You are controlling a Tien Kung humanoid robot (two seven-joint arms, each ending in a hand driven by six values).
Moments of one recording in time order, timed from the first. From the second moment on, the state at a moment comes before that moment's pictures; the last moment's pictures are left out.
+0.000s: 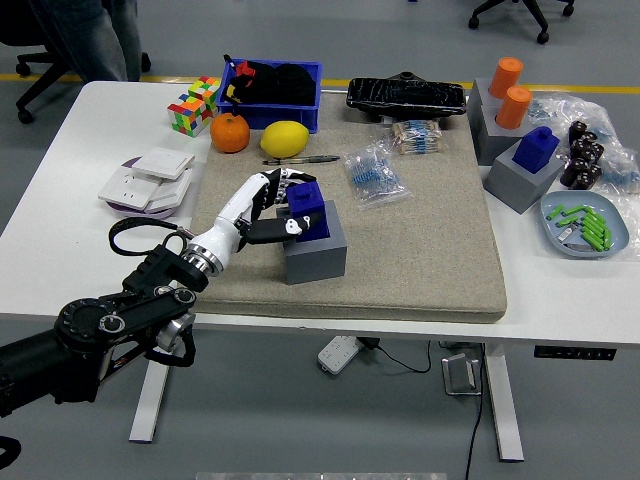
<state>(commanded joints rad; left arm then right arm) -0.74 0.21 -0.27 -0.94 0.58 0.33 -0.46 0.04 -0.27 1.12 0.23 -0.78 0.06 -0.05</state>
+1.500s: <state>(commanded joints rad) -0.68 0.26 -0.24 -0.69 0.45 0.31 -0.48 0.03 -0.27 1.12 0.24 -0.79 0.06 -0.05</state>
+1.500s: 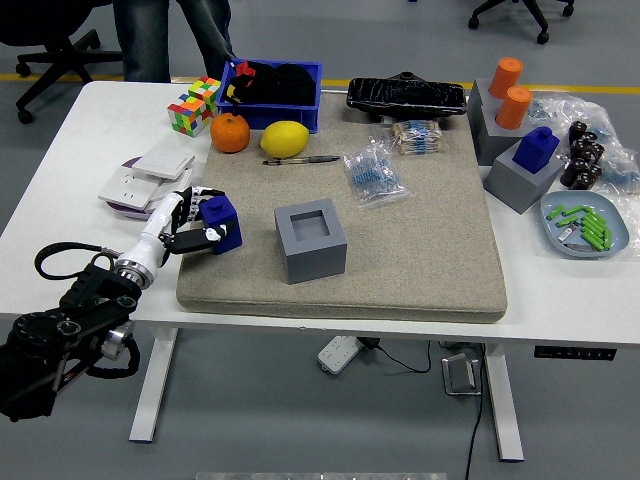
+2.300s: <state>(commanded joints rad) -0.68 0.25 -0.23 -0.68 0.44 0.31 -0.48 0.03 -0.27 1.12 0.24 -0.79 0.06 -0.05</state>
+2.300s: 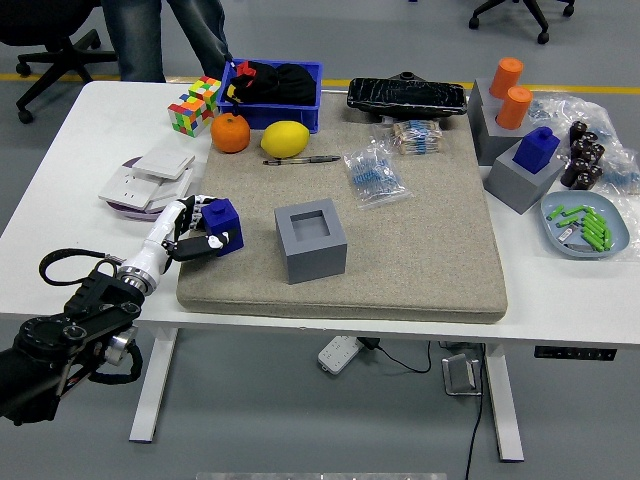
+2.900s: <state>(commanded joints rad) -0.73 0.34 -0.43 -1.01 0.63 0.33 -0.47 0.03 -0.27 1.13 0.24 -0.79 0.06 -0.05</state>
